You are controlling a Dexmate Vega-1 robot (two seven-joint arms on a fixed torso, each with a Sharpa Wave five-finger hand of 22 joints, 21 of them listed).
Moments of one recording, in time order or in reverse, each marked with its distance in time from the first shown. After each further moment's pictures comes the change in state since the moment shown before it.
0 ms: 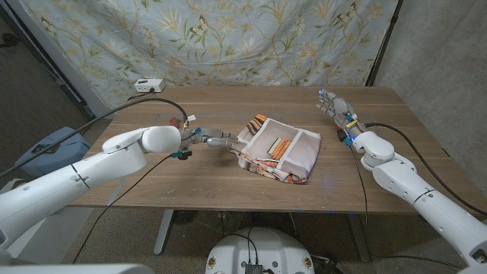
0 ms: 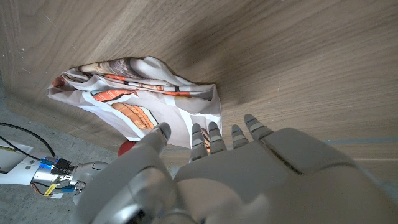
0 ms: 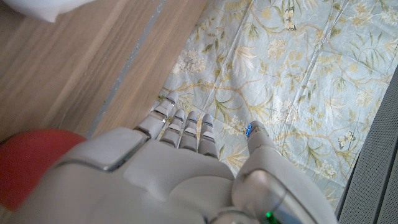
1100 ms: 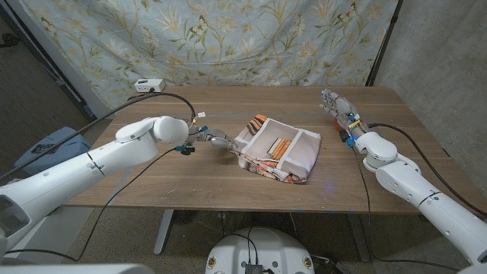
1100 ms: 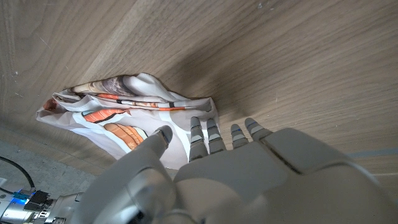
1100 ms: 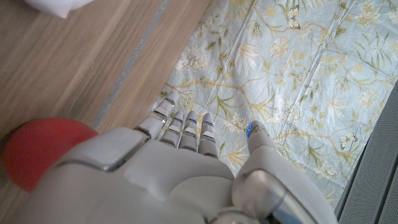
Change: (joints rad) left arm -0.143 -0.060 0.105 0.042 0.089 0.074 -0.185; left_hand -0.033 -0.003 0.026 0.036 0.004 0.098 0.024 0.013 0.003 0.037 -0.012 0.003 0.000 0.012 -0.005 0.003 0.000 -0.055 -0.009 0.000 0.003; right arm -0.041 -0.037 0.022 -0.087 -0.005 -0.053 -0.048; right_hand 0.000 0.000 -0.003 -0.003 -0.001 0.016 0.006 0.005 0.000 0.015 0.022 0.004 0.004 -0.013 0.016 -0.008 0.000 -0.019 0.005 0.000 0.000
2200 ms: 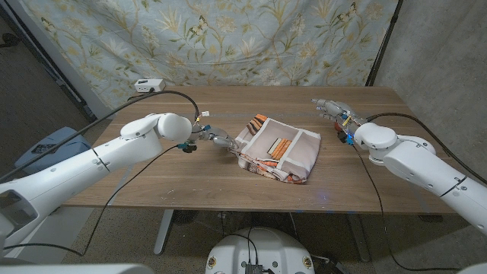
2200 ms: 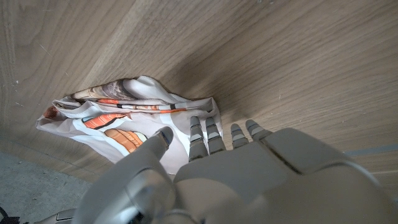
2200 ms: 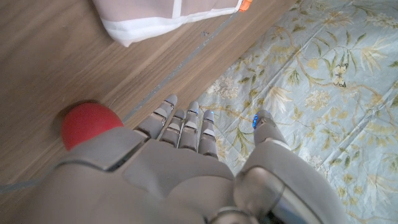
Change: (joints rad) left arm -0.037 -0.021 0.028 0.011 0.041 -0.002 -0.051; left_hand -0.018 0.000 0.014 0.014 0.008 0.018 -0.007 -0.007 0.000 0.041 -0.005 0.004 0.003 0.009 -0.002 0.001 0.000 -0.025 -0.004 0.000 0.000; right arm 0.024 -0.197 -0.041 -0.390 -0.022 -0.600 -0.159; right_hand 0.144 -0.076 0.024 -0.057 0.012 0.067 0.055 0.015 -0.002 0.155 0.021 0.040 0.002 0.050 0.023 0.000 -0.016 -0.036 0.030 -0.004 -0.002
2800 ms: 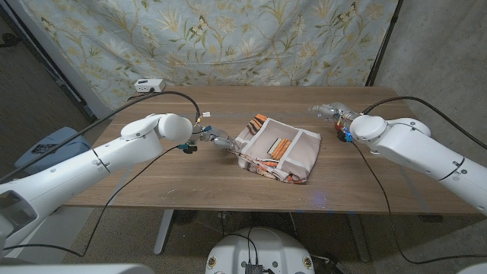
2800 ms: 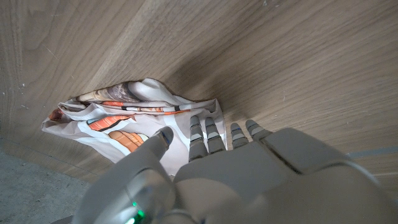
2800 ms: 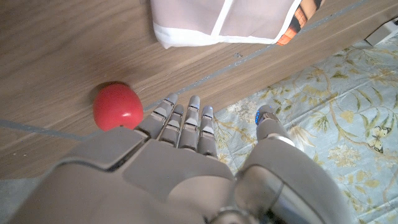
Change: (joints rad) left arm 0.004 0.002 0.000 -0.013 0.005 0.004 -0.009; left_hand 0.000 0.000 0.011 -0.011 0.004 0.011 0.000 -0.004 0.000 0.005 -0.005 0.000 0.000 0.012 -0.002 0.000 -0.005 0.000 0.000 0.005 -0.001; right arm 0.159 -0.058 -0.131 -0.131 -0.085 -0.381 0.008; right_hand 0.049 -0.028 0.004 -0.004 -0.008 0.039 0.028 0.004 0.002 0.049 0.013 0.008 0.007 0.054 0.022 0.007 -0.004 0.019 0.017 0.004 0.000
